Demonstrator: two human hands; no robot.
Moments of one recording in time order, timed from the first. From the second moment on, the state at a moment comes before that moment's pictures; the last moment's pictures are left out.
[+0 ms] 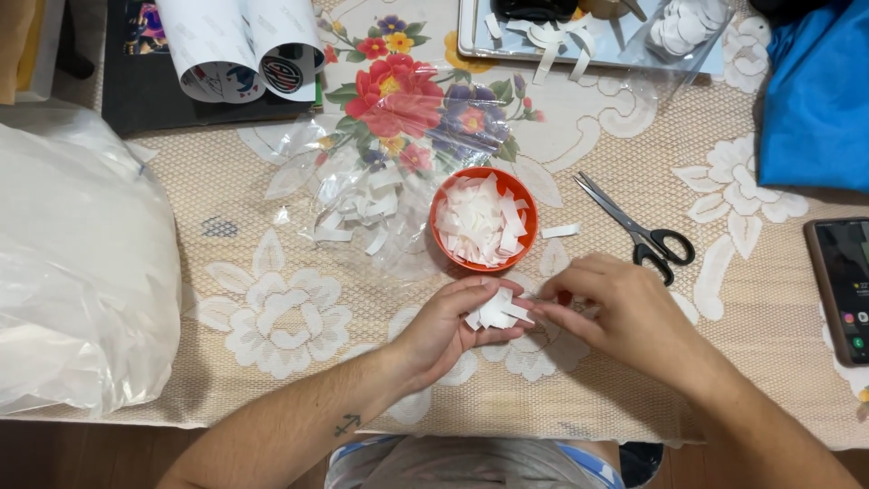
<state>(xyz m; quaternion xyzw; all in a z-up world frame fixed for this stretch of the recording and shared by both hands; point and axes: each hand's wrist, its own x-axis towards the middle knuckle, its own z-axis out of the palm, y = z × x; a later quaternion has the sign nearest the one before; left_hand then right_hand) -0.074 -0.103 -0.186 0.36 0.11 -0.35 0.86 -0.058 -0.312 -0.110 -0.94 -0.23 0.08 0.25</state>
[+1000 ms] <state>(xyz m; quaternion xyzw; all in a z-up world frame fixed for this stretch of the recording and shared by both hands) -0.071 -0.105 -0.173 0.39 0.20 -0.35 0.82 -0.067 -0.295 -0.126 -0.90 -0.35 -0.03 0.27</state>
